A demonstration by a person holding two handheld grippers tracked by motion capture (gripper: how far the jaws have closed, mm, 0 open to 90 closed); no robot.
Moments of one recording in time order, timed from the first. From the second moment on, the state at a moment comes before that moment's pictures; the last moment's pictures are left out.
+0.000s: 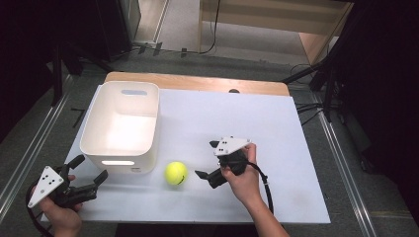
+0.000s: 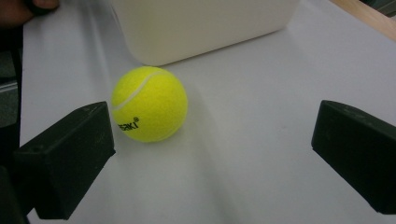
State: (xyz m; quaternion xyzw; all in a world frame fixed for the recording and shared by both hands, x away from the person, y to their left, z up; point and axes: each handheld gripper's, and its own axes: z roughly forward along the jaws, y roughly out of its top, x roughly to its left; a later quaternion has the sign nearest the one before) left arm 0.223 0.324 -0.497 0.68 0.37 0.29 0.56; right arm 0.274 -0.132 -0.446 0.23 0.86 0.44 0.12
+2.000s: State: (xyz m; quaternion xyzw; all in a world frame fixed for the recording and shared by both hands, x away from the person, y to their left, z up) left arm 0.223 0.324 -0.497 0.68 0.37 0.29 0.57; right arm 0.294 -0.029 -0.487 0.17 0.94 0.29 0.05
